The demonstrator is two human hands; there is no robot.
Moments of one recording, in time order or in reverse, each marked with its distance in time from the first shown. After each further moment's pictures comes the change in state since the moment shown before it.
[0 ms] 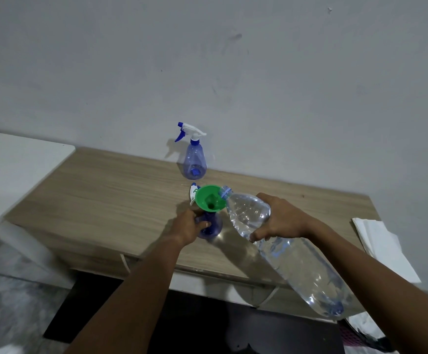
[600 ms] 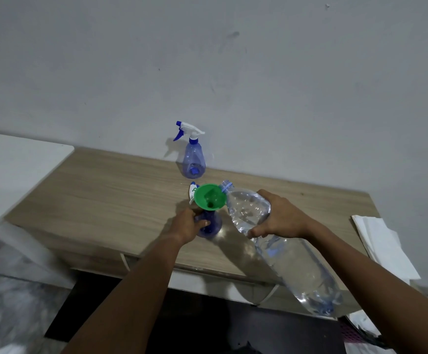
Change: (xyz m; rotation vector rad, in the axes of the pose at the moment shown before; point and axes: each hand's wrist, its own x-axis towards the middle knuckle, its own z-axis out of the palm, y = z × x) left_hand 0.005 -0.004 0.002 0.007 0.000 0.016; right_hand -0.001 0.005 0.007 0.010 0.120 -0.017
